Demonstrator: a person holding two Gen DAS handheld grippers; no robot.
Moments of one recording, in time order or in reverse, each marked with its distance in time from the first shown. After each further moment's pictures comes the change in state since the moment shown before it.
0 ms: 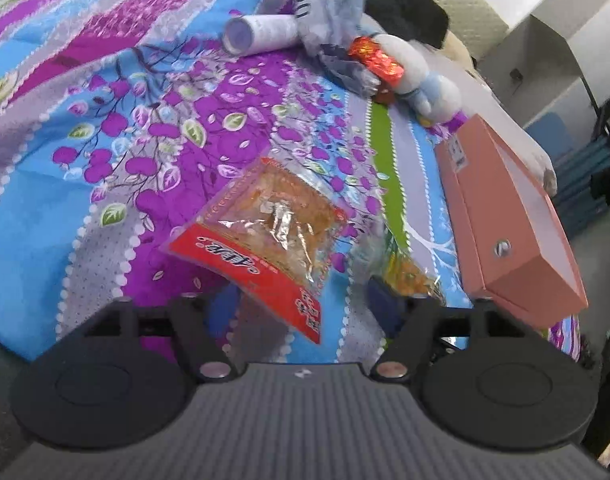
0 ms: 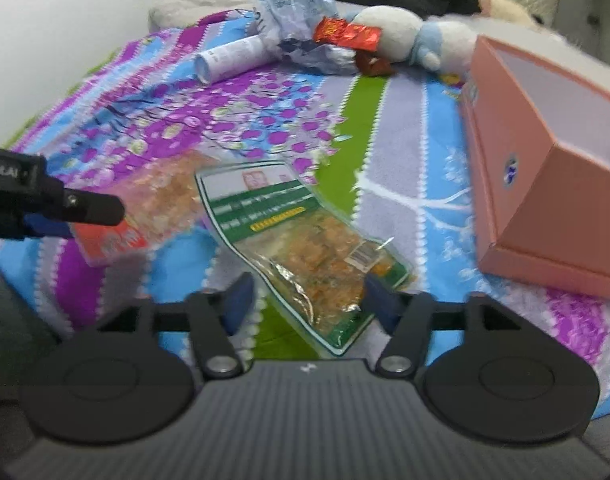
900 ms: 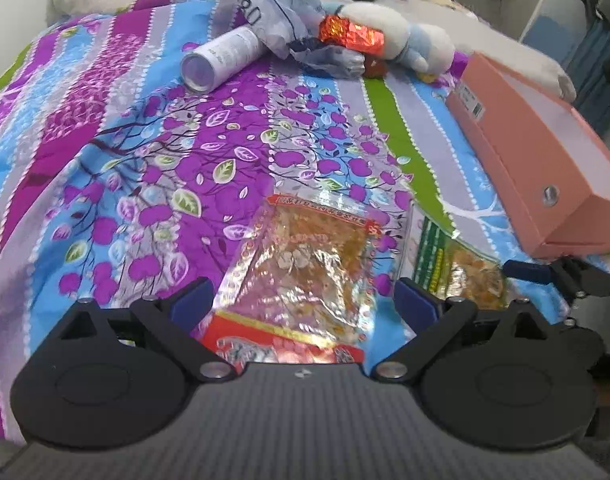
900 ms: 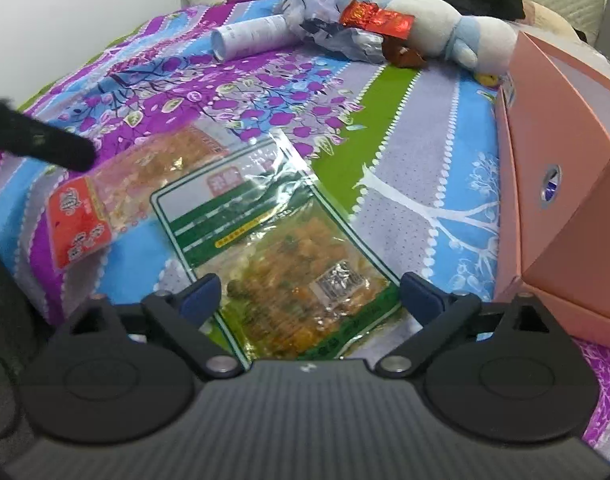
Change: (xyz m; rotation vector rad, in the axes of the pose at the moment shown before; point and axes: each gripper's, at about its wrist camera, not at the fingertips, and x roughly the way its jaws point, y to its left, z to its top) left arm 0.038 -0.021 0.040 0.344 0.052 0.151; right arm 0.041 -0.022 0.003 -0.123 0.016 0.048
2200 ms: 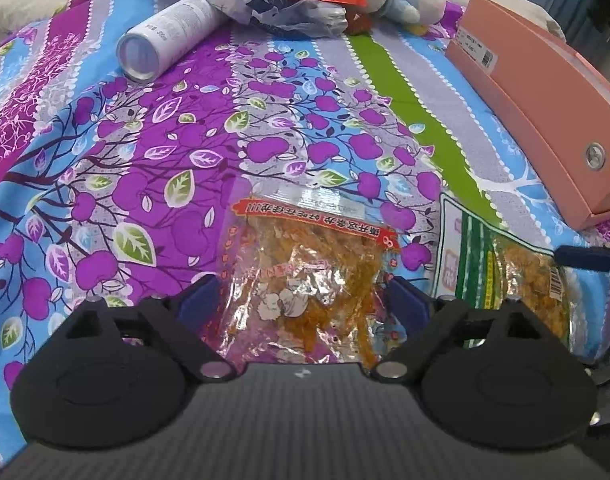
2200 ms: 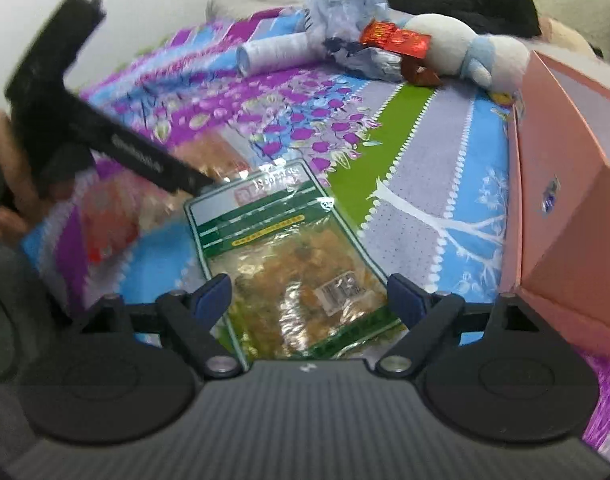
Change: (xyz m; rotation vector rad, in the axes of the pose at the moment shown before) left arm 0.083 0.002 0.021 0.132 0.067 -0.030; right arm -0.011 0.001 -0.003 -0.098 -0.056 0.058
